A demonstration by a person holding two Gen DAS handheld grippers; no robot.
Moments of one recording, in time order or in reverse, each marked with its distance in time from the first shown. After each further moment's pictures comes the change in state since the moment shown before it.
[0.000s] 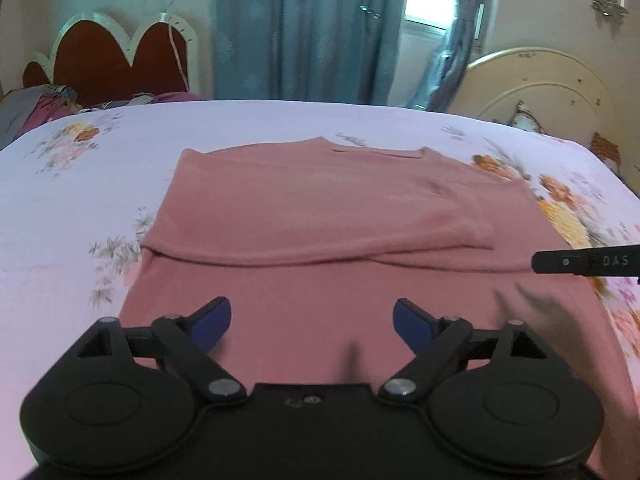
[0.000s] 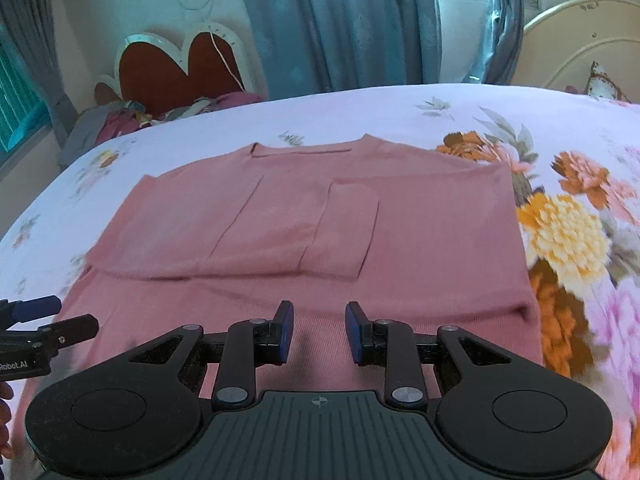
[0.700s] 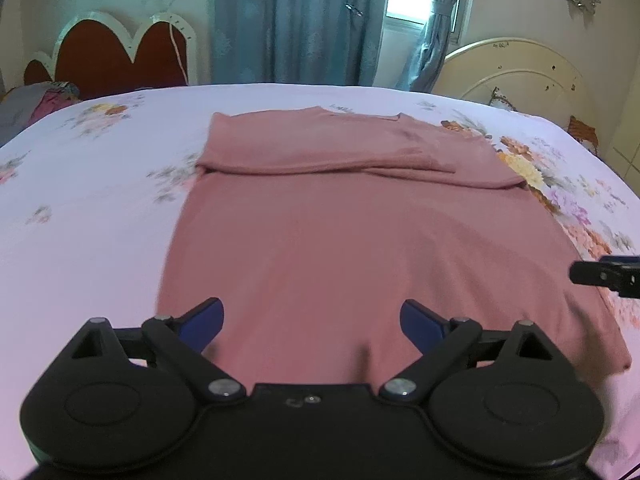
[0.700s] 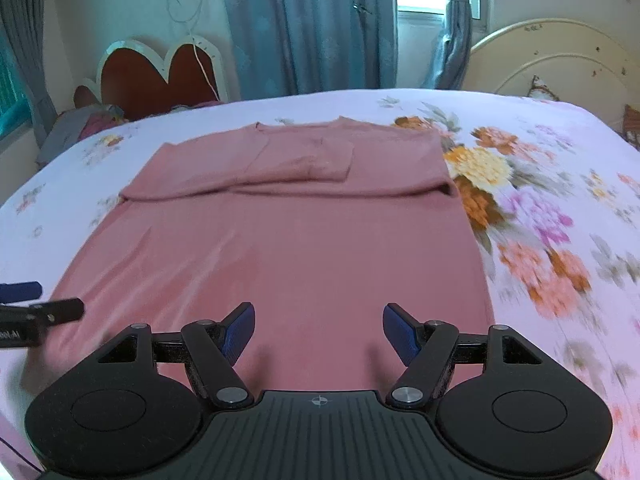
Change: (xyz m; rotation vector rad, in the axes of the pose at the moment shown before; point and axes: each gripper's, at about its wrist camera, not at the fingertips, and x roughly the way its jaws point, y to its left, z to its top) left arm -0.103 0.036 -0.099 0.021 0.000 -0.031; right arm -0.120 0.066 -0.135 -0.003 -0.066 -0.162
